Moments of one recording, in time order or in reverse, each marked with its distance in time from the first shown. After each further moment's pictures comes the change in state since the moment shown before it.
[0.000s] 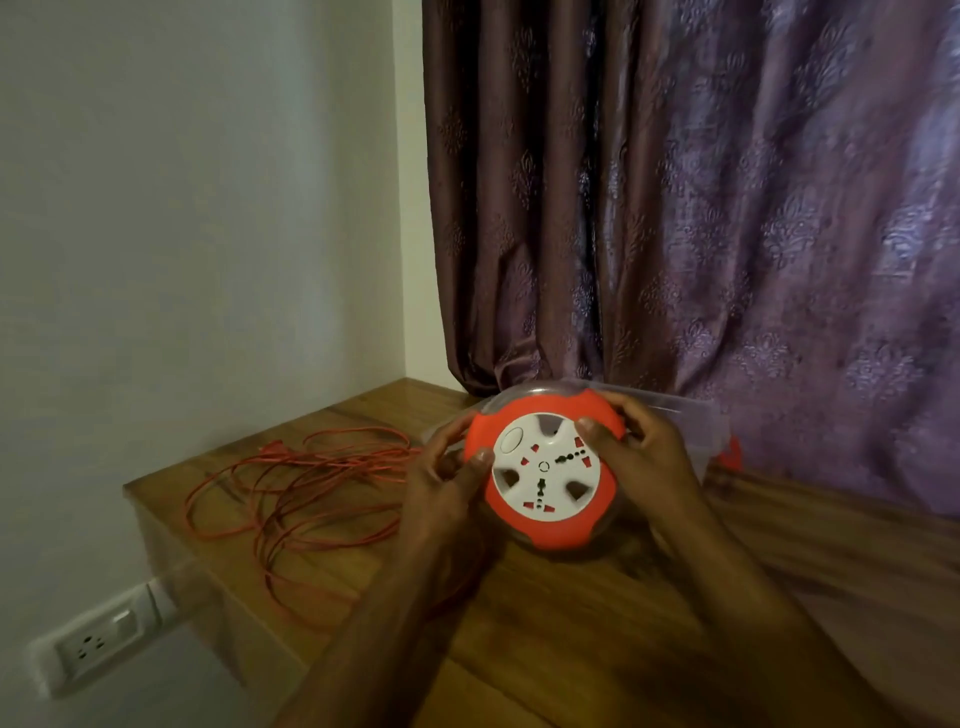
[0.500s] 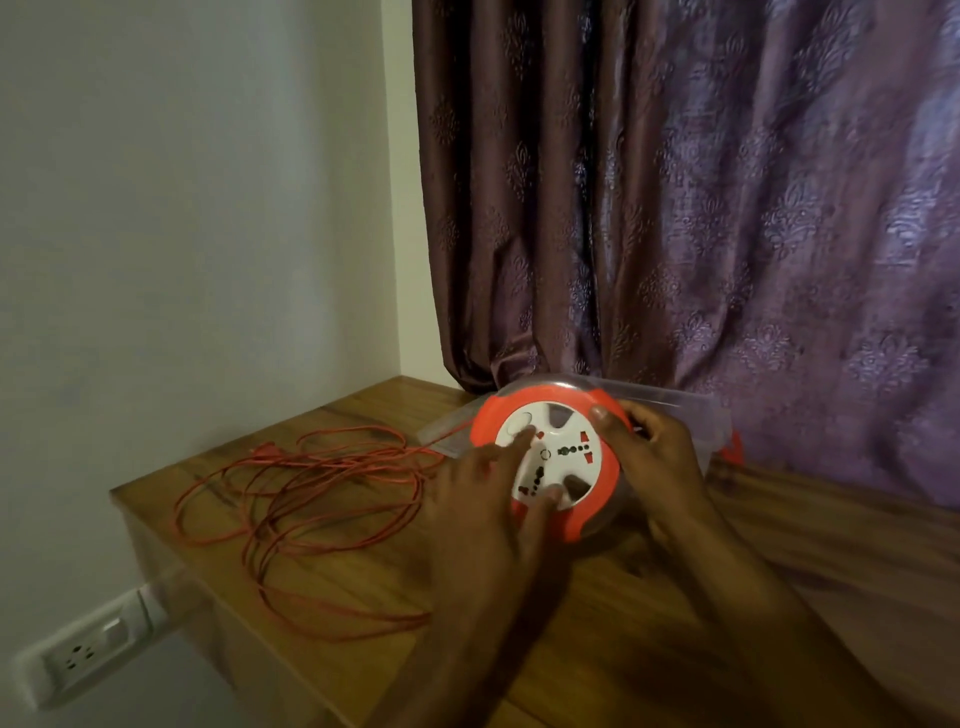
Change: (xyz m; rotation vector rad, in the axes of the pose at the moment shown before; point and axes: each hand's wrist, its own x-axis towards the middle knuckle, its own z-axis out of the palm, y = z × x) left_hand -0.027 -0.018 0.018 1.174 0.120 0.572; right_hand 0.001 0.005 0.002 0.033 0.157 0.076
